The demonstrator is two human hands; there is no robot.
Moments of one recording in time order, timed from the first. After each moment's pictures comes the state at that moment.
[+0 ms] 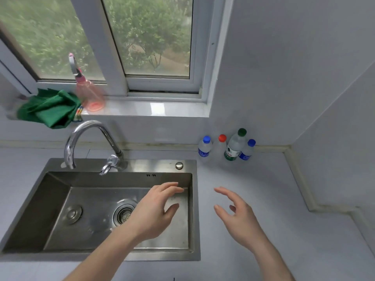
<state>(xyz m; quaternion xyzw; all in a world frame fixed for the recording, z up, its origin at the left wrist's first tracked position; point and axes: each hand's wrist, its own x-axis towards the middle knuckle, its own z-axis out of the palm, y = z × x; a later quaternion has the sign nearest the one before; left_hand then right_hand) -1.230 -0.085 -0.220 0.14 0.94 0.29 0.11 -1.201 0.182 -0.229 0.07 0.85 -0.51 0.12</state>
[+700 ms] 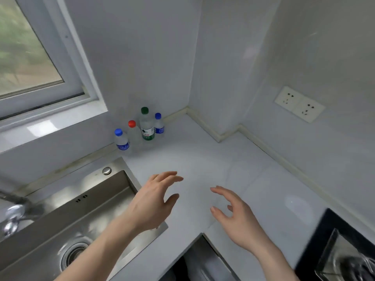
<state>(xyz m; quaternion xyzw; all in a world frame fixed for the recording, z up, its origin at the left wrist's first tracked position) -1.192 0.009 -0.185 0.45 0.84 0.24 0.17 -0.992 0.184 -0.191 0.33 0.82 -0.47 -0.02</state>
